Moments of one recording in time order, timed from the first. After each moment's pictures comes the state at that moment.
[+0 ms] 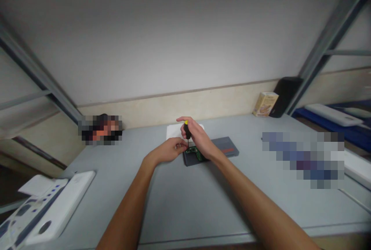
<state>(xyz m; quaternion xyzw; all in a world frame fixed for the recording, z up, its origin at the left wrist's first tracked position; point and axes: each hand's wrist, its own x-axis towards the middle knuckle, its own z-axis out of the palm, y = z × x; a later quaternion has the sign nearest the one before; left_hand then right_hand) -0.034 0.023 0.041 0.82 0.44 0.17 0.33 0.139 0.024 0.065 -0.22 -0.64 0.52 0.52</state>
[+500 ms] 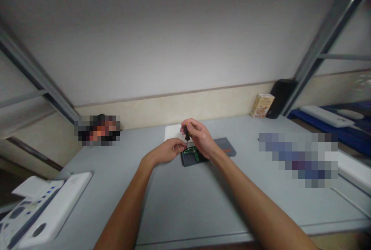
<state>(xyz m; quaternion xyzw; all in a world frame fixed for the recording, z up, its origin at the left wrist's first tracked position) -0.034 0.023 0.041 0.83 0.44 0.16 0.31 0.144 0.029 0.062 -0.19 -0.54 0.61 0.55</state>
